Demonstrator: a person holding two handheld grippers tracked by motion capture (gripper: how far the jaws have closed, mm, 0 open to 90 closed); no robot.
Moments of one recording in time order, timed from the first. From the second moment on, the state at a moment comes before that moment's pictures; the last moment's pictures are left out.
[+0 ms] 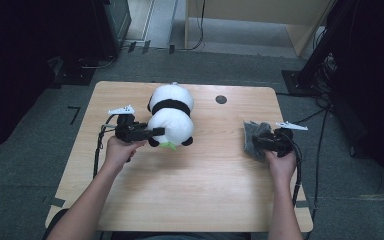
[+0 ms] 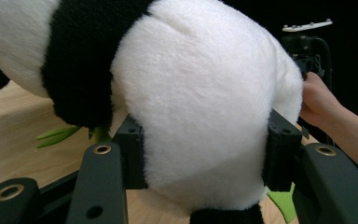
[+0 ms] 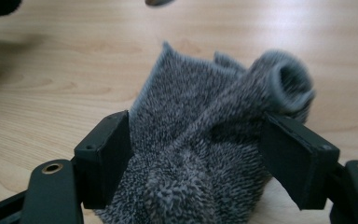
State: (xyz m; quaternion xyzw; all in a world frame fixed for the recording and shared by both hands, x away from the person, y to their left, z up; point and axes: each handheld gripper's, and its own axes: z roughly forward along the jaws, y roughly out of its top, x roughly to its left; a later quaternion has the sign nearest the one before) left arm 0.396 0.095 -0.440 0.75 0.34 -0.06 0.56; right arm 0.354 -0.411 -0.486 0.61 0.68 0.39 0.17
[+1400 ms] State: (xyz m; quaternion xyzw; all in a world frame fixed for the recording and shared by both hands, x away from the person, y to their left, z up) left arm 0.389 0.088 -0.442 0.76 0.34 -0.05 0.55; right arm 0.348 -0.338 -0.449 0.54 0.72 0.39 0.19
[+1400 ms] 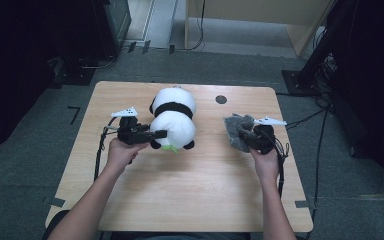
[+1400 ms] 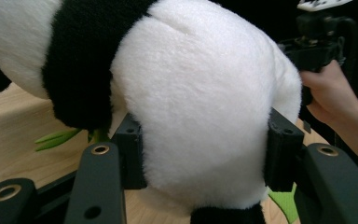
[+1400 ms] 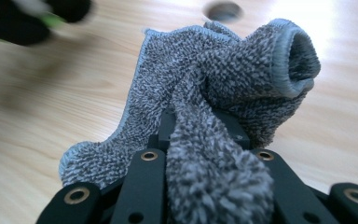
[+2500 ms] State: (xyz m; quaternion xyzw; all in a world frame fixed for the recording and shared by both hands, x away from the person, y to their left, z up) left arm 0.374 0.084 -0.445 0.75 0.38 -0.03 0.55; right arm 0.299 -0.171 -0.413 0.26 0.82 0.48 0.18
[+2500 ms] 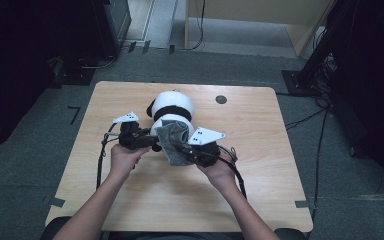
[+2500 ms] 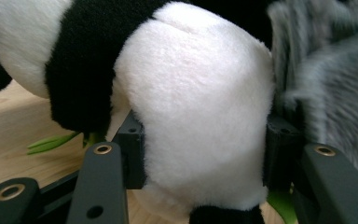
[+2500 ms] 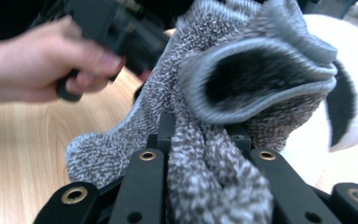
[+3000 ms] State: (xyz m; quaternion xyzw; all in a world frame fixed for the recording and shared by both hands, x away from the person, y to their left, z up) left arm 0.379 0.092 -0.444 0.73 0.41 -0.03 0.55; right arm 0.304 -0.158 -0.453 0.25 0.84 0.45 0.17
